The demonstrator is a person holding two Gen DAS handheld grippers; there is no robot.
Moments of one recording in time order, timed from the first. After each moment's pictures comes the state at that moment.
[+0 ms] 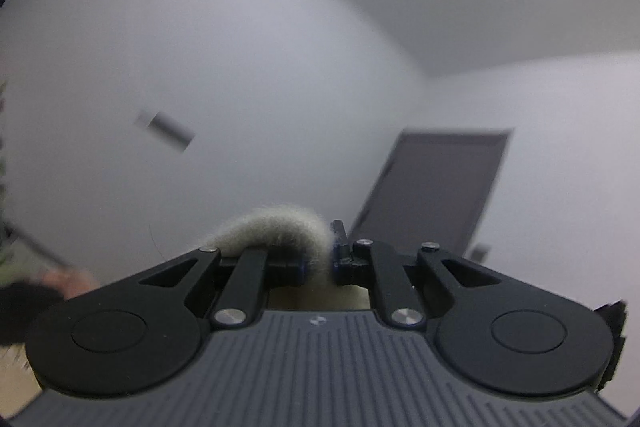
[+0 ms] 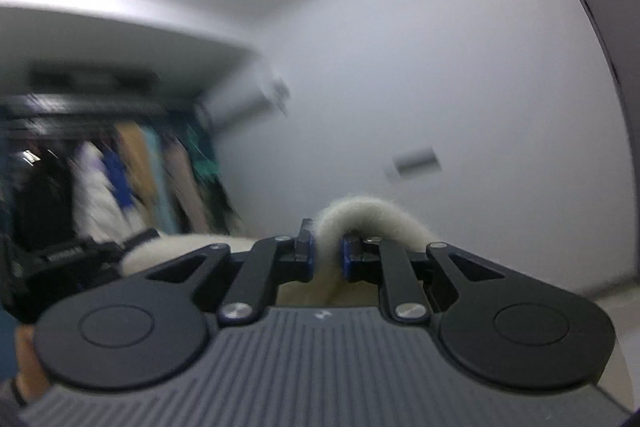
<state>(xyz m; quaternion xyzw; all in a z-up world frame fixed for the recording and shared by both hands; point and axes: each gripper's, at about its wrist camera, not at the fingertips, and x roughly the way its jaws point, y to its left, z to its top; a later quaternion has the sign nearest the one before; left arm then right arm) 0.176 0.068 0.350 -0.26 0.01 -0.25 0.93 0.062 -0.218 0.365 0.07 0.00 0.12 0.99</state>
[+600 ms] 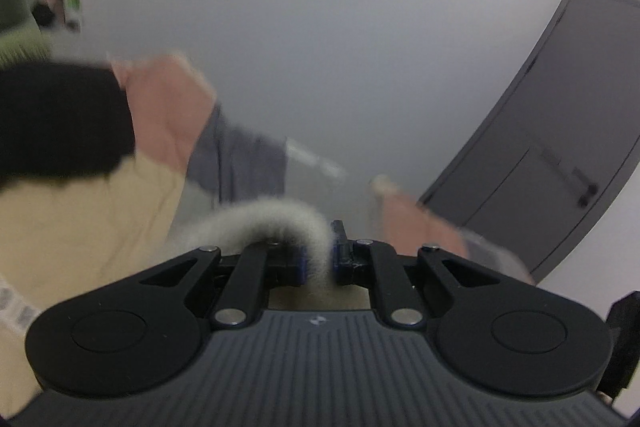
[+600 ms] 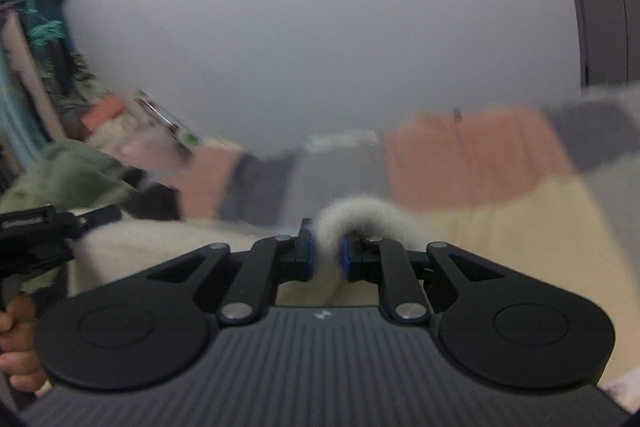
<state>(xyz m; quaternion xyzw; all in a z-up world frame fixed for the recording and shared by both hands) 0.577 0.028 -0.043 -0.24 0.28 -0.15 0.92 0.417 -0.341 0.004 0.11 0.24 -0.02 0.97</state>
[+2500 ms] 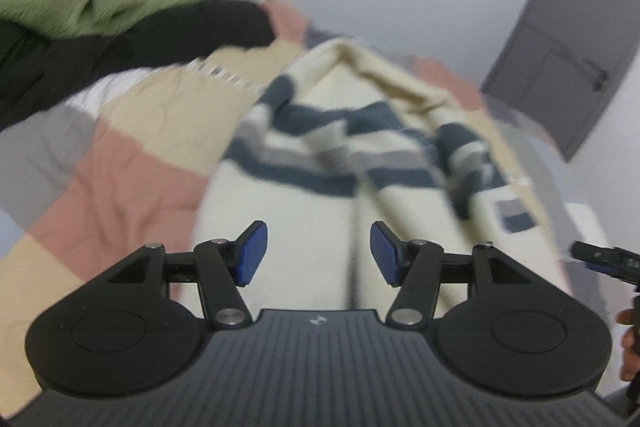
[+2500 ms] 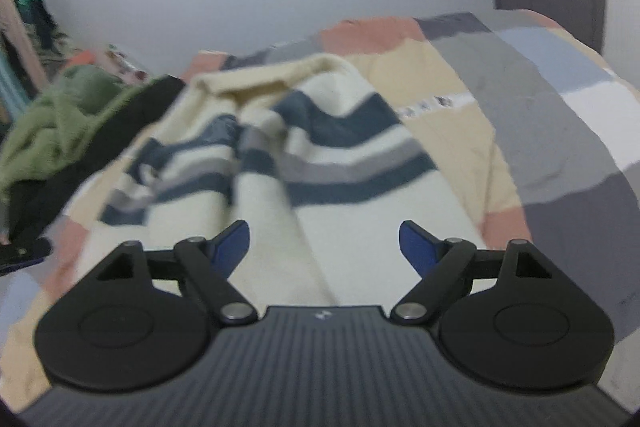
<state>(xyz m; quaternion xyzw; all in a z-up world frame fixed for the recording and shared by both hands) 0.156 0.101 -0.025 -0.13 0.36 -0.08 0.92 0.068 -0.244 -0.009 0.10 0.29 -0.12 0.94</state>
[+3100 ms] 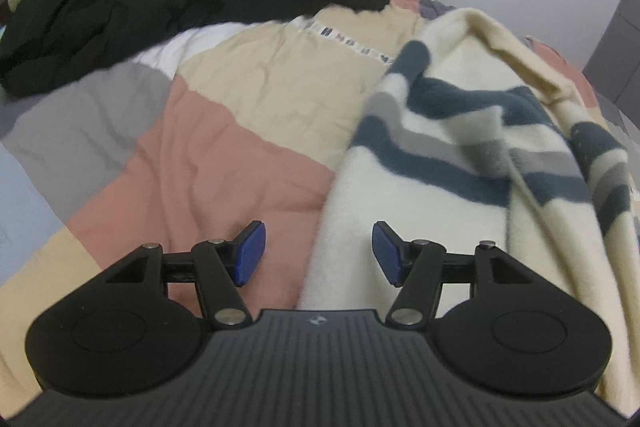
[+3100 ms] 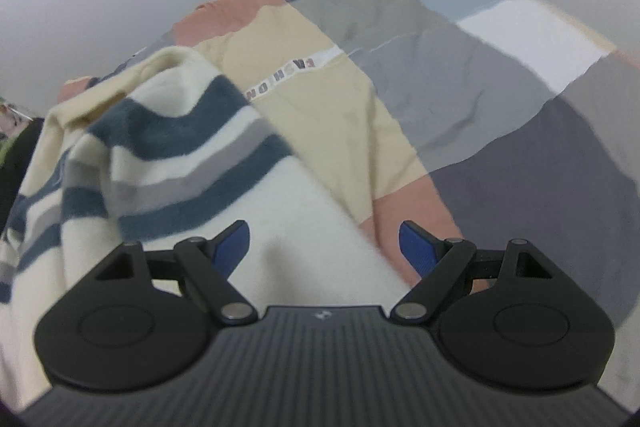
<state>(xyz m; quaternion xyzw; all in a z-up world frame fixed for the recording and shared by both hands) 0.223 0.146 -0.082 -0.13 0.41 0.05 0.90 0.105 -0.330 -0.066 0.19 0.31 -0.27 0.89</state>
